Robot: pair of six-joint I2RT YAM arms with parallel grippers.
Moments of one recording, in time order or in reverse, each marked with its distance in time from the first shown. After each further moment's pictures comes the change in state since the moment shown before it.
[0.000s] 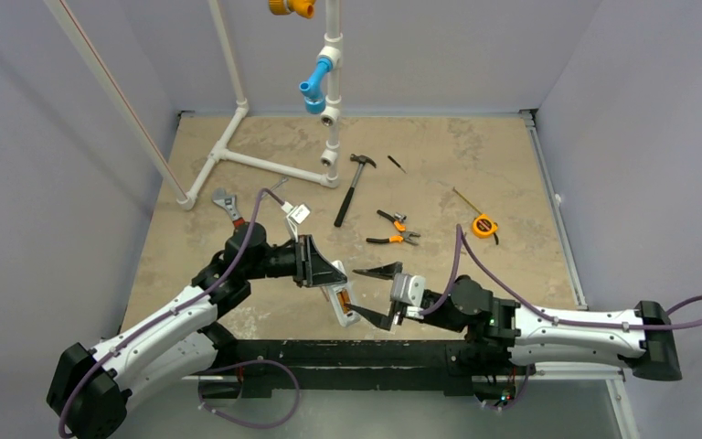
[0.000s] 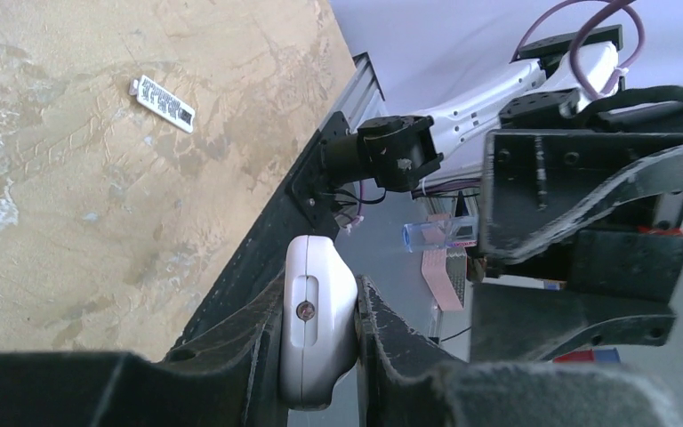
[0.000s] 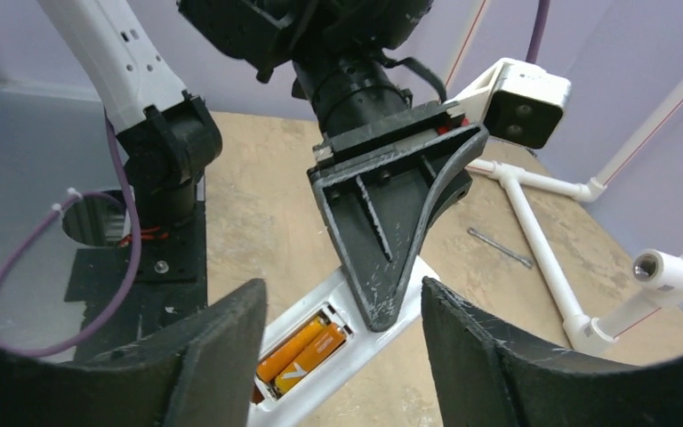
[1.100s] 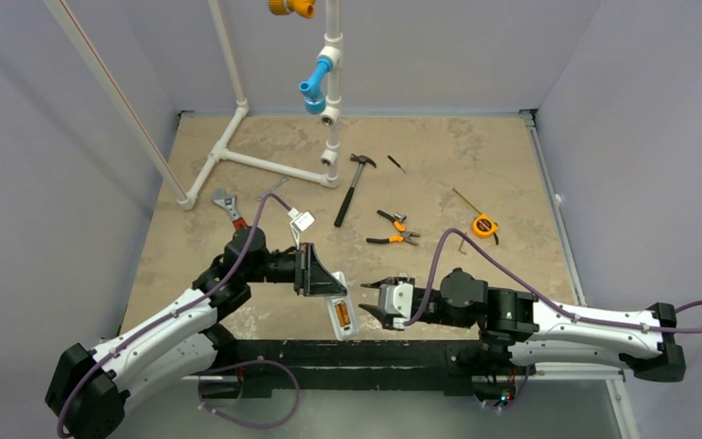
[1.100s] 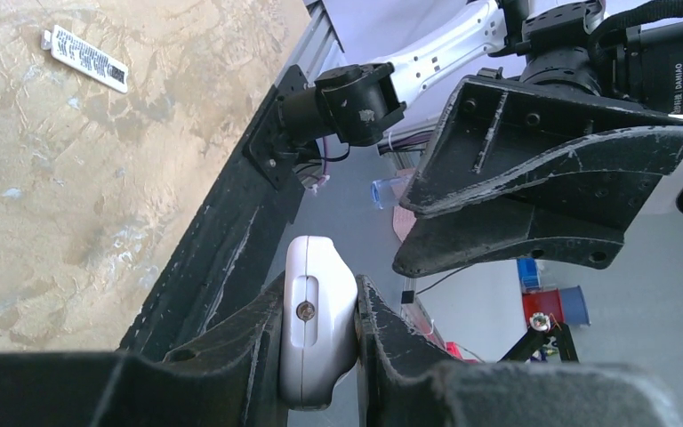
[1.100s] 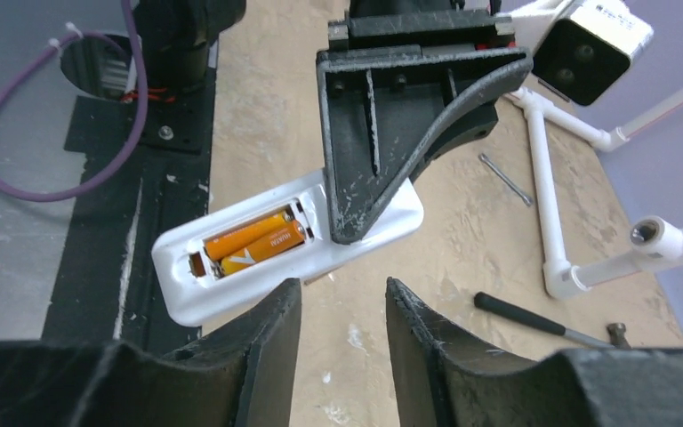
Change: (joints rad) left arm -0.016 -0.015 -0.031 0.055 0.123 -0.034; right arm -0.001 -0.041 0.234 -0.591 -0.012 -0.122
